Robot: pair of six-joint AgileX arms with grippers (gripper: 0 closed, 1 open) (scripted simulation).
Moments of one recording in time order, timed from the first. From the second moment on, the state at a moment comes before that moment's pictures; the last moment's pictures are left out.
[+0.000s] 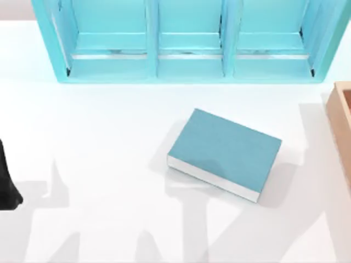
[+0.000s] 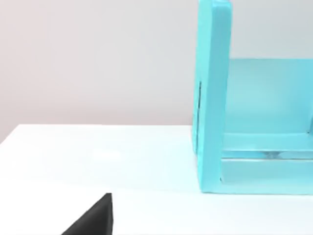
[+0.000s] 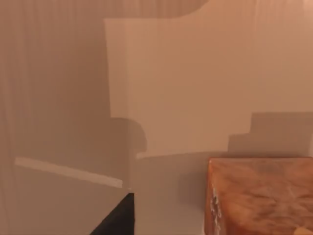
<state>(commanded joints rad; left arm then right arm) 0.00 0.00 0.00 0.00 0.00 0.00 -0.29 1.95 1.25 -0.86 0.00 -0.27</state>
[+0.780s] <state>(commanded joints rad) 0.00 0.00 0.00 0.00 0.00 0.00 -0.29 1.95 1.25 -0.86 0.00 -0.27</state>
